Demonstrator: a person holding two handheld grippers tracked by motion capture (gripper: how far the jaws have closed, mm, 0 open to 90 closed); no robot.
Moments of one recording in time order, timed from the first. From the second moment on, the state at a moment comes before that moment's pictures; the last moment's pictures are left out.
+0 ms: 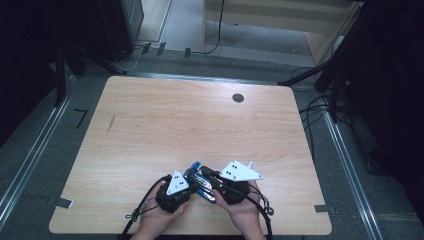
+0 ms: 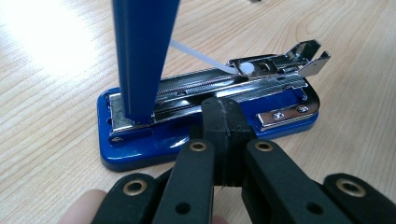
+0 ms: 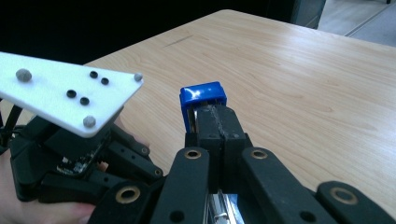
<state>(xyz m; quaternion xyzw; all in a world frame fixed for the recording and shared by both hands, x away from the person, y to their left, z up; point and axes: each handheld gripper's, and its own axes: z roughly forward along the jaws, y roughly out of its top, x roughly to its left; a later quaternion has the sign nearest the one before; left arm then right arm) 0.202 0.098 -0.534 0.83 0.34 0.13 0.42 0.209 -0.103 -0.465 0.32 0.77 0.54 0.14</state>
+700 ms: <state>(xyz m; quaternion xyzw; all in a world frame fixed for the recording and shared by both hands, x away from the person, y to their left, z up) 0.201 0.097 -0.534 0.83 0.34 0.13 0.42 0.221 -0.086 -0.460 0.31 0.77 0.54 0.14</state>
